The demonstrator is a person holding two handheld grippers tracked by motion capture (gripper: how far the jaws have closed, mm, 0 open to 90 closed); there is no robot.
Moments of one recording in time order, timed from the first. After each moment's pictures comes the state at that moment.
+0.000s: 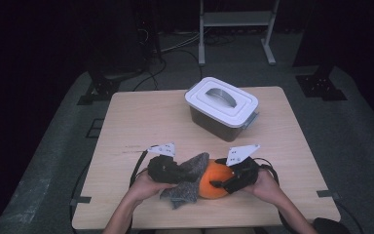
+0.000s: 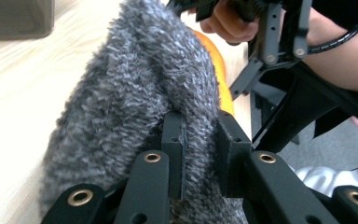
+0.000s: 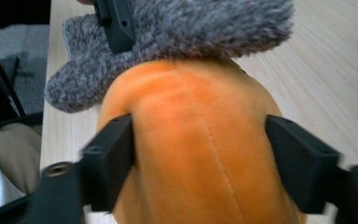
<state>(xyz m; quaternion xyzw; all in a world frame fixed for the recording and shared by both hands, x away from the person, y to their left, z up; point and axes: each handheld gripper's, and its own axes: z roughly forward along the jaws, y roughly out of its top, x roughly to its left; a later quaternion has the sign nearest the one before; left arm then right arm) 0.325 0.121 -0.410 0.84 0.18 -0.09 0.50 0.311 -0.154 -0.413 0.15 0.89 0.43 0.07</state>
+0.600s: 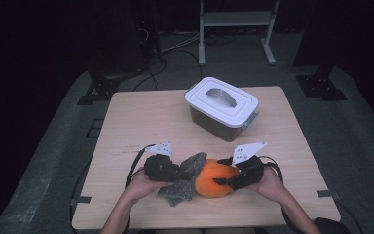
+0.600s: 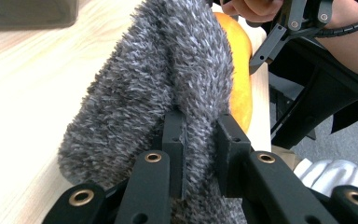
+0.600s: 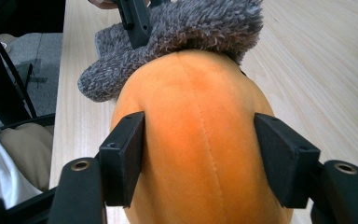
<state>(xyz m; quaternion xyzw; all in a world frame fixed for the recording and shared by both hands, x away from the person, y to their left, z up) 0.331 0.132 -0.414 0.85 0.19 -0.07 0.48 0.313 -0.169 -0.408 0.14 0.88 0.45 0.06</state>
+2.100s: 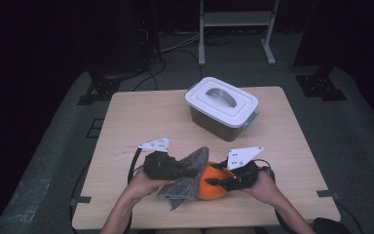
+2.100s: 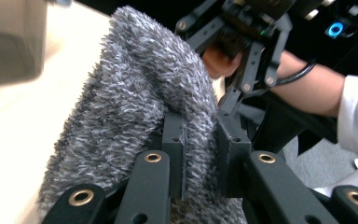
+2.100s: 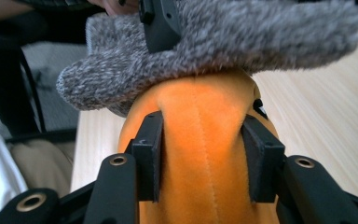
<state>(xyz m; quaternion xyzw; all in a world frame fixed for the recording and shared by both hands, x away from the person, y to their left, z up) 0.321 0.131 -0.383 0.81 0.16 -0.10 0.55 0.297 -0.149 -0.393 0.09 0.87 0.48 0.07</state>
